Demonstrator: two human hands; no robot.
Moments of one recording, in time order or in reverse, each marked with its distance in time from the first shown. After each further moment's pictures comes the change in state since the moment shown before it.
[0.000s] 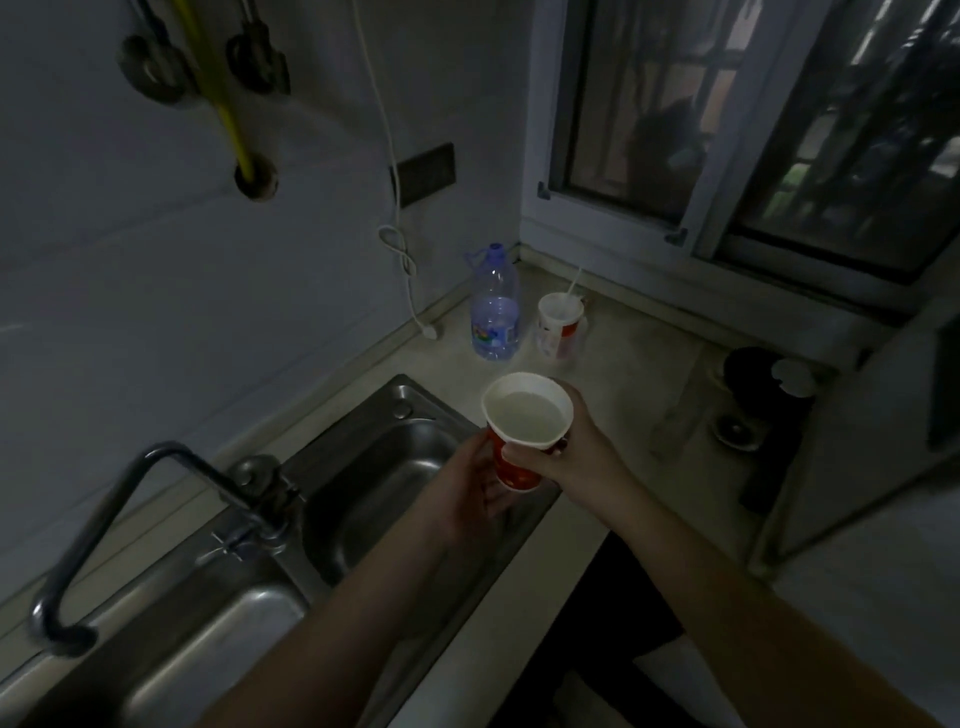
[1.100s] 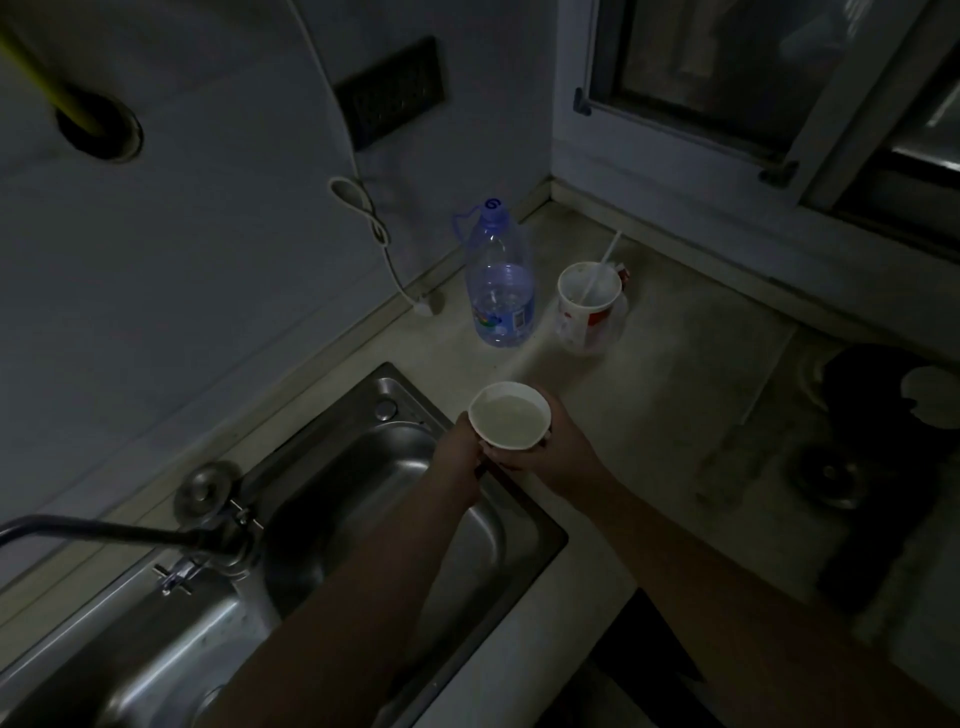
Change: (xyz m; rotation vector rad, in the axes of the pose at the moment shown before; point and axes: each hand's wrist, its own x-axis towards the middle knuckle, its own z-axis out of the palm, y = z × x) left_hand 0.192 0.019 0.002 -0.086 0.437 0.020; right_hand 0.162 0.152 -0.017 0.089 -0.105 0.134
